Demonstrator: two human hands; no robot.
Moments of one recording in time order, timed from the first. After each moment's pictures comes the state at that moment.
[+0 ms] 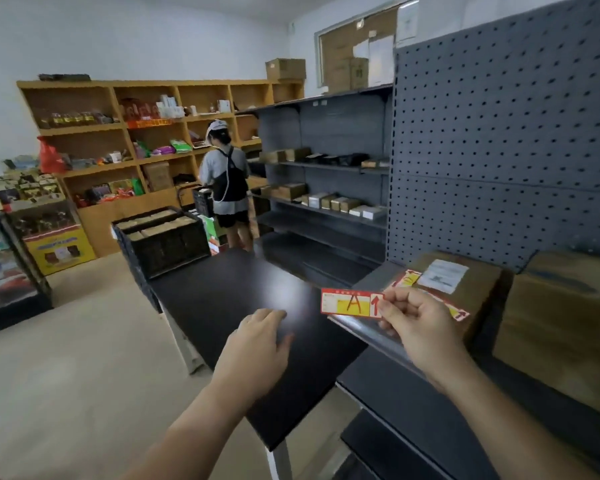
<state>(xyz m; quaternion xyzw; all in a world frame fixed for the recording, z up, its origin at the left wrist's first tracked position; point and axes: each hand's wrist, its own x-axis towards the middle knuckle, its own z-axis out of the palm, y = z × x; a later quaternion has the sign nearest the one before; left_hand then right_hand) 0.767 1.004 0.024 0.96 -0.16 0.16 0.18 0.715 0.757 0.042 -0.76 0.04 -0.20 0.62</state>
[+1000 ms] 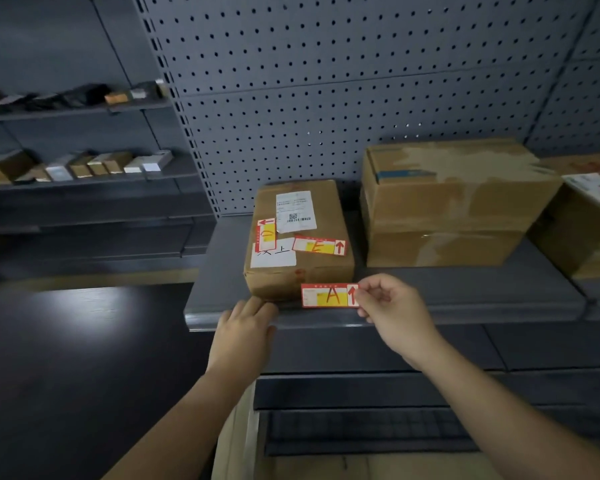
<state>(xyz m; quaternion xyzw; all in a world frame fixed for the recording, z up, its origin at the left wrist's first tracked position) 0.932 0.848 -0.105 0.80 -0.57 0.08 0.15 0.723 0.709 -0.055 -0.68 0.43 -0.29 0.51</state>
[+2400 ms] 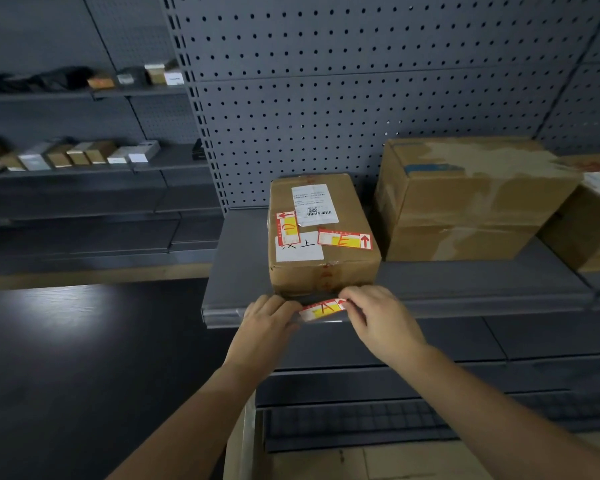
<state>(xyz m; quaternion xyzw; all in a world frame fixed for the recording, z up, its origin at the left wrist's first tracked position) 0.962 0.853 -0.124 0.73 -0.64 0.01 0.25 0.767 0.731 -0.092 -0.92 0.30 -0.22 0.13</state>
